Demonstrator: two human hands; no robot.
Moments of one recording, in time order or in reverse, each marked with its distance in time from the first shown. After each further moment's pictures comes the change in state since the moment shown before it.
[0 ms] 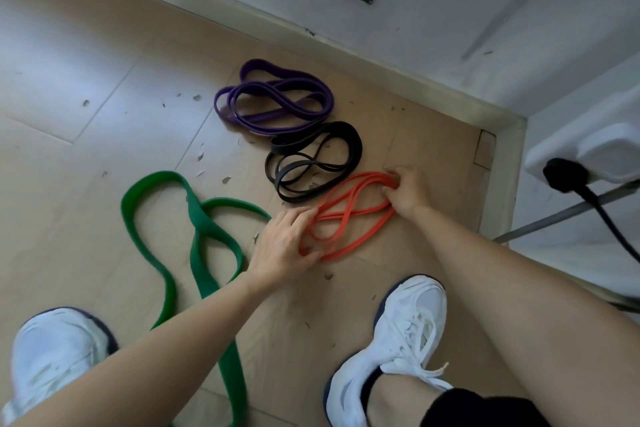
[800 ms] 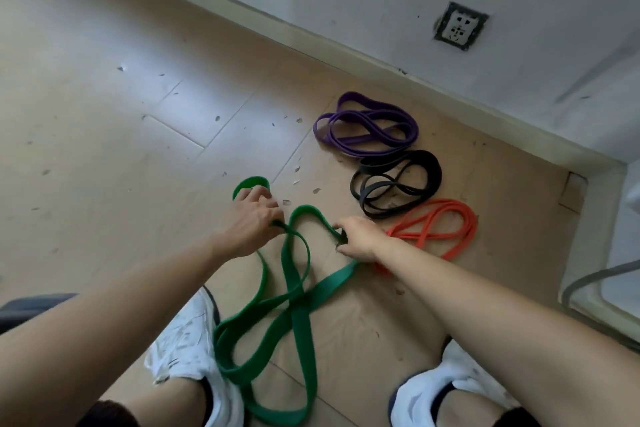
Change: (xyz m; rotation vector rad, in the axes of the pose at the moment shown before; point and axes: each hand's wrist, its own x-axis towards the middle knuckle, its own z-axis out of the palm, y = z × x) left_hand -0.069 -0.120 -0.169 0.471 -0.057 0.038; right_hand -0.111 -0.188 0.095 -0.373 -0.592 -0.493
